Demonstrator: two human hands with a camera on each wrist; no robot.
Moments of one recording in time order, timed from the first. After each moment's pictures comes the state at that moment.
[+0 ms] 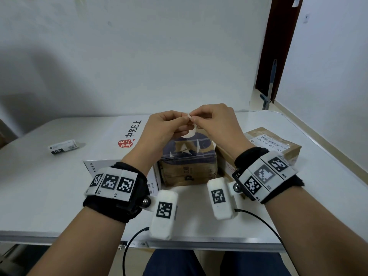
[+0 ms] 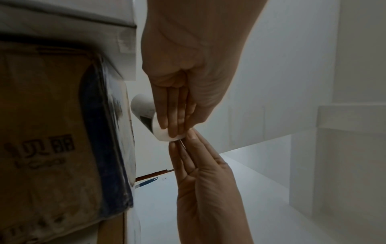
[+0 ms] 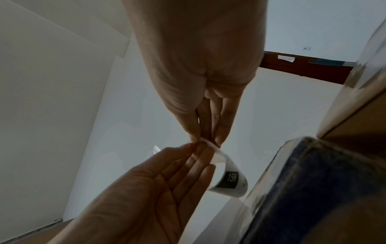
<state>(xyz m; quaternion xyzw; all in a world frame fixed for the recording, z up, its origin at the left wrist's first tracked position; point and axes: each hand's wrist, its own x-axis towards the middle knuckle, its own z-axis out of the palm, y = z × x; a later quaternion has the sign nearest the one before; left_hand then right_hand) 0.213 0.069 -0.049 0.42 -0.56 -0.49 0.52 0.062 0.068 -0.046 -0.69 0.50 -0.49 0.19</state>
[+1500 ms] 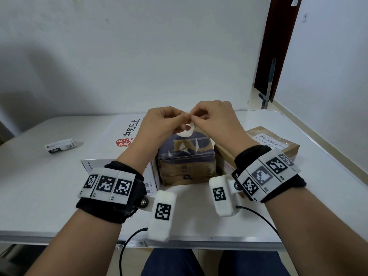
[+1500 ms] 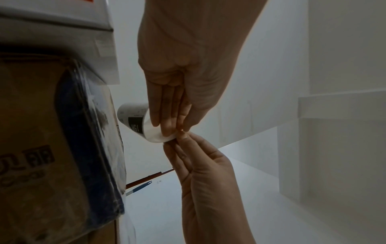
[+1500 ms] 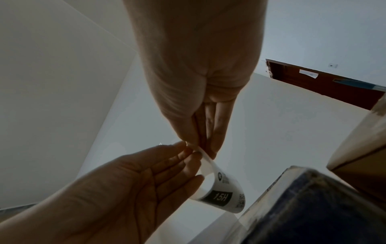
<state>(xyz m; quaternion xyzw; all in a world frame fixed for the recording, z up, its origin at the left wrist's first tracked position) 0.214 0.074 -0.039 0.46 -0.61 -0.41 0.50 0.061 0.070 -0.038 -0.73 0.52 -0.43 0.10</state>
